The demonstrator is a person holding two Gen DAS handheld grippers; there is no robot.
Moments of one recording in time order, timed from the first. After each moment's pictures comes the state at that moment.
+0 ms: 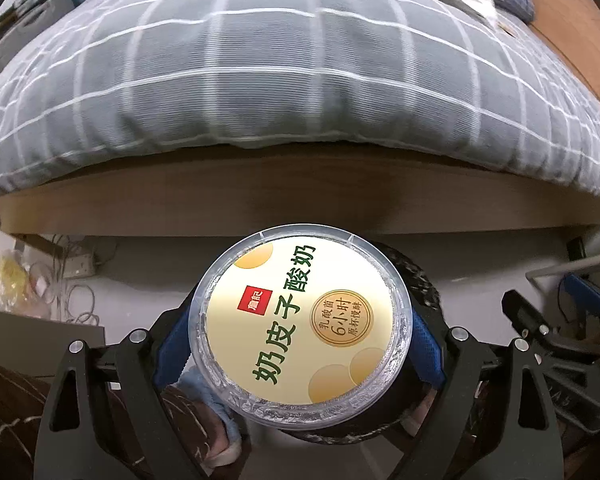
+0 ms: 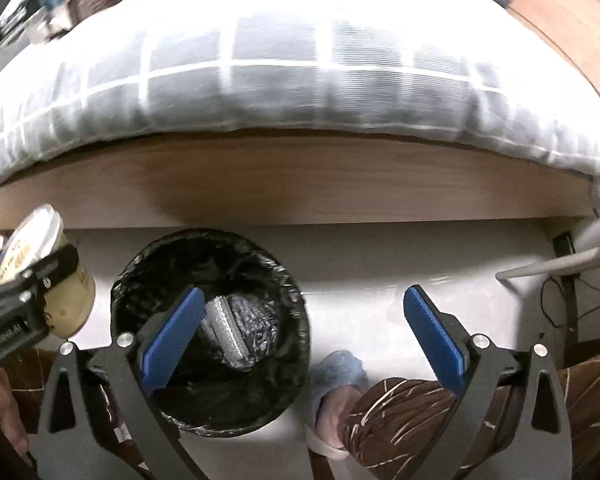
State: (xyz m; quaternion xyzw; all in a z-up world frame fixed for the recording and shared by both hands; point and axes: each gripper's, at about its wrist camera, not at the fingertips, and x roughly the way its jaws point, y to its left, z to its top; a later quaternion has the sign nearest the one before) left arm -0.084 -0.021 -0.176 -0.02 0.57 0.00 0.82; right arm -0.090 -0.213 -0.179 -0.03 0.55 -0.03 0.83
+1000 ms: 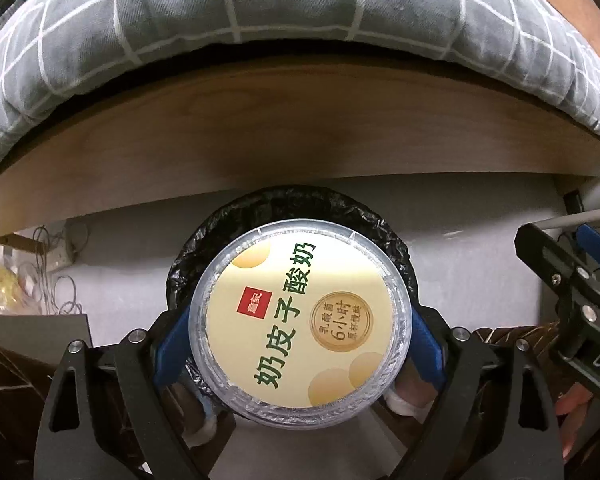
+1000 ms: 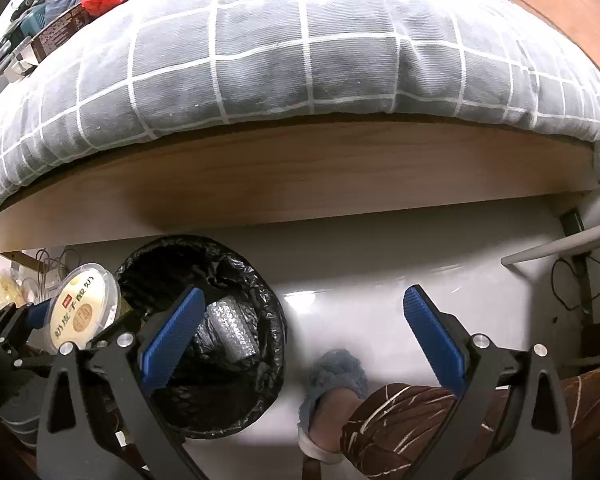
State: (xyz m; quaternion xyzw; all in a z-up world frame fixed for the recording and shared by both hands) left arm -0.091 -0.084 -0.230 0.01 0.62 -0.03 0.78; right arm -0.096 -0.253 -0.188 0.01 0.56 -0.03 0.83
